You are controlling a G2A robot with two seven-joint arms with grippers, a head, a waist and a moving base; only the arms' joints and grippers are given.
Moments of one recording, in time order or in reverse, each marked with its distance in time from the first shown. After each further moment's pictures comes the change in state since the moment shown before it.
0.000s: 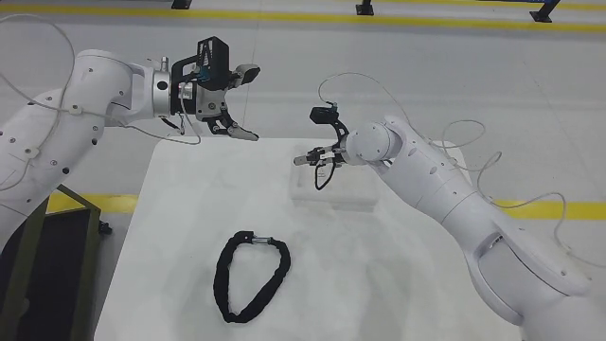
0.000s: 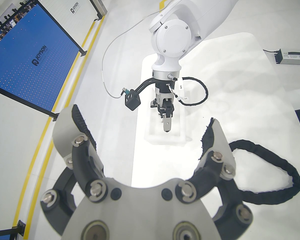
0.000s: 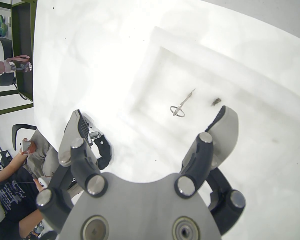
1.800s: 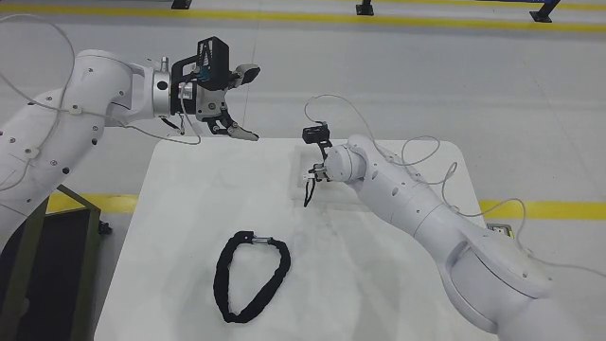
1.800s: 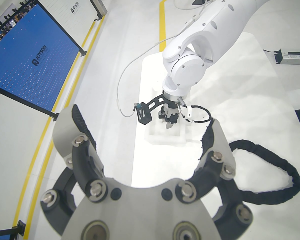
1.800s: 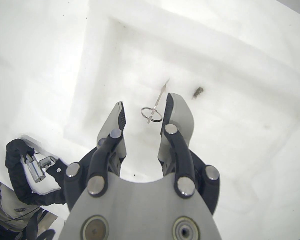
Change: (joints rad) left arm 0.000 0.000 0.000 0.000 0.000 0.000 0.000; right arm -0.056 -0.134 -0.030 0.080 -0.304 0.226 -0.020
